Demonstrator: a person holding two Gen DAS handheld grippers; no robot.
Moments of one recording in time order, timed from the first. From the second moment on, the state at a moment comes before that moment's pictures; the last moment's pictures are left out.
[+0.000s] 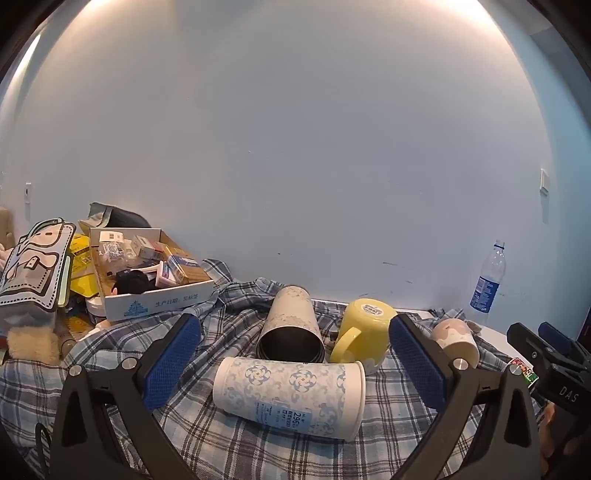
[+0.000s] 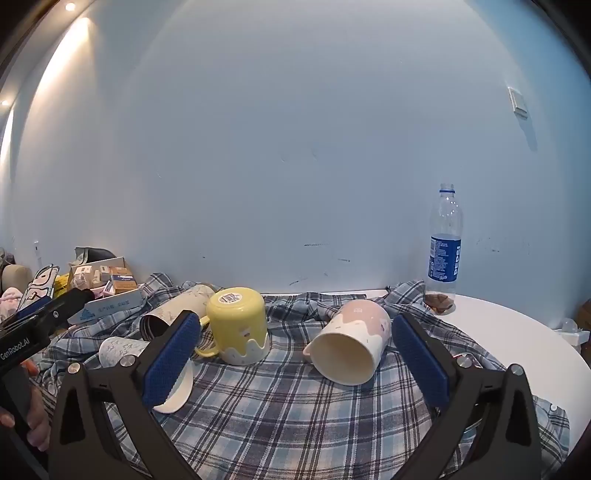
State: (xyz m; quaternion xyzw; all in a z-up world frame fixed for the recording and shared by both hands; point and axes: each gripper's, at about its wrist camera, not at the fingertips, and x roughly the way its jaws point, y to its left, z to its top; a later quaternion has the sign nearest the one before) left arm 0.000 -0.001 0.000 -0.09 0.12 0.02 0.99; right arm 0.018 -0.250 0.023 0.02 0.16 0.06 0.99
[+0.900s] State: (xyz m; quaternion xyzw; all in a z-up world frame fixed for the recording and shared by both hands) left arm -0.015 -0.018 0.004 -0.05 0.08 -0.04 0.99; right arm 0.019 -0.250 0.023 0.01 0.16 0.06 0.99
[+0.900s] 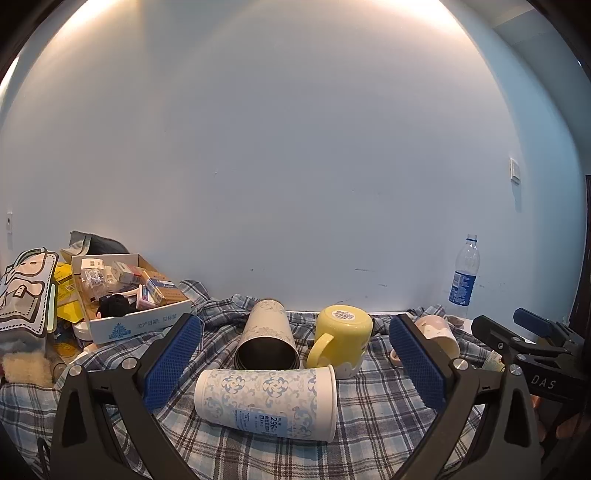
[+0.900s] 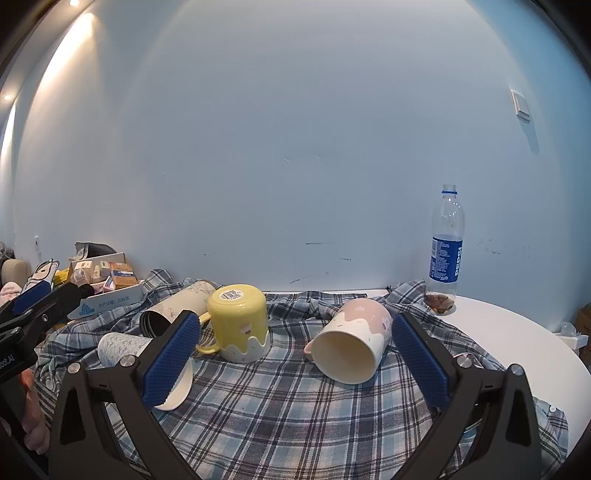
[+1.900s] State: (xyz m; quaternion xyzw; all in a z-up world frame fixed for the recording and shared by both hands) left arm -0.015 -0.020 0.005 -0.05 0.08 -0.06 0.99; right arm 0.019 -0.249 0.022 0.01 0.16 0.06 0.99
